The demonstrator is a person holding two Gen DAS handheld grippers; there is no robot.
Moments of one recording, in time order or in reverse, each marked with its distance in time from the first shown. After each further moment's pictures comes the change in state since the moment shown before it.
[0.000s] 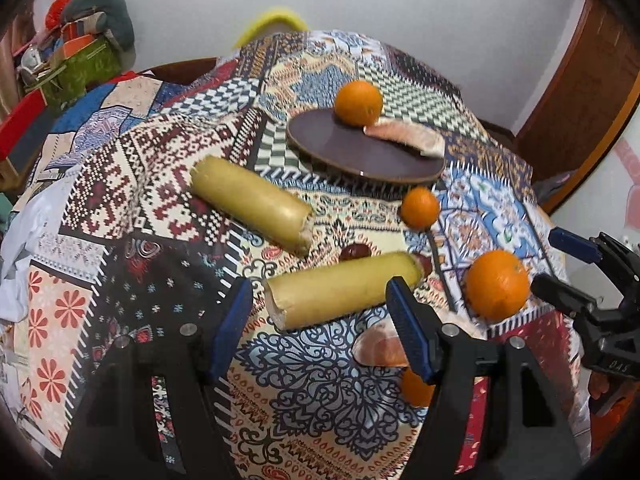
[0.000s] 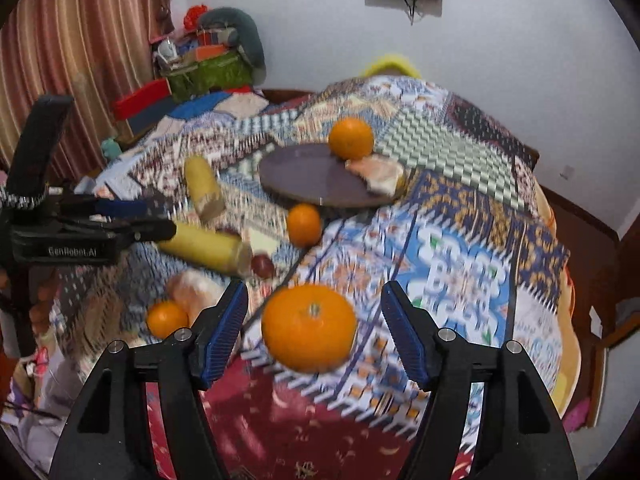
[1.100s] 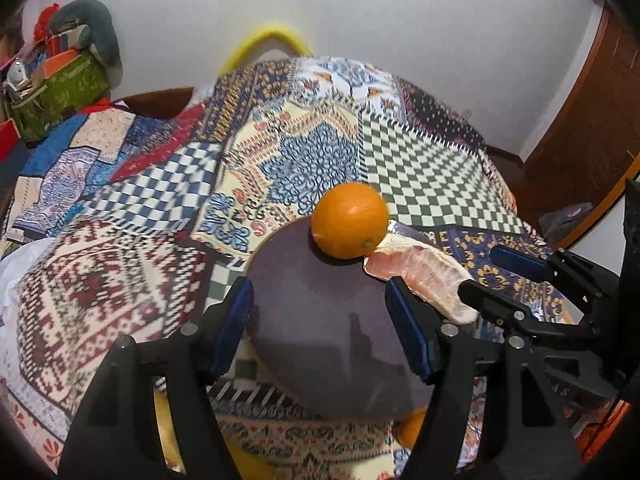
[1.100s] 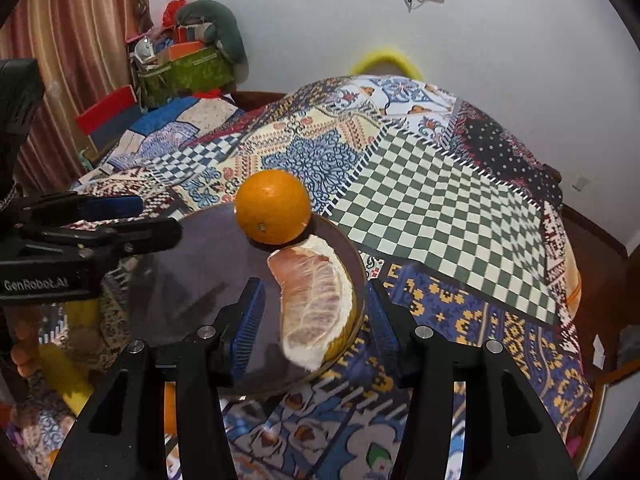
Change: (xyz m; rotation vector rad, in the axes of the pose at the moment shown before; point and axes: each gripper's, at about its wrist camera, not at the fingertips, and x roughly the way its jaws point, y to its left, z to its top) left arm 0.090 -0.016 0.151 -0.024 -0.057 0.001; right arm 0.102 -0.073 0.117 -0.003 0.013 0.014
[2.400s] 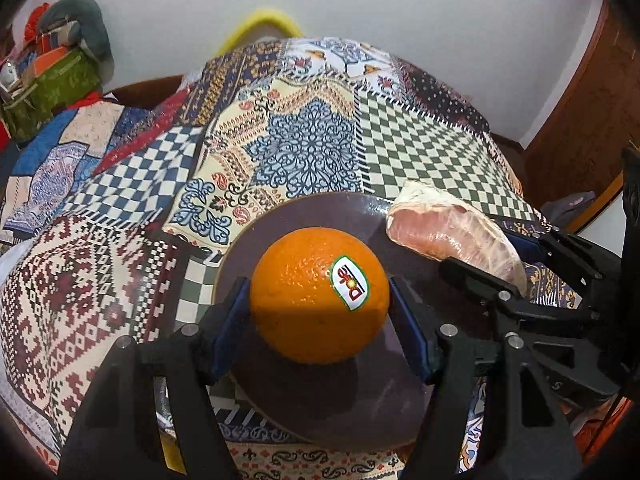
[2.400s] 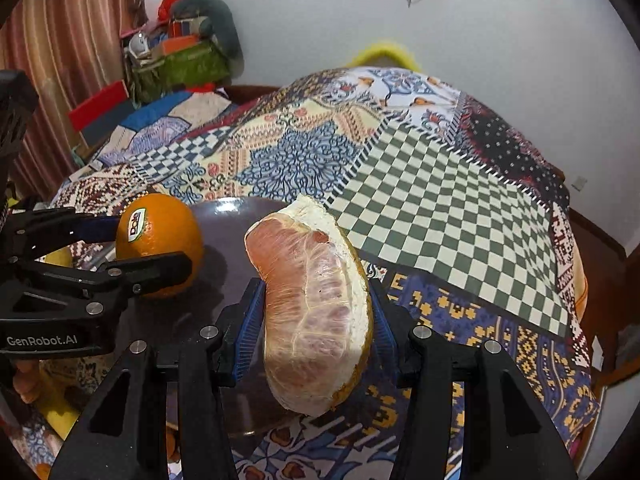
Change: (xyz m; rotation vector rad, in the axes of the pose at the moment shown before) left arm 0.043 -0.006 -0.003 0.023 0.068 -0.009; right arm 0.032 -0.003 0.002 -0.007 0.026 -0.013
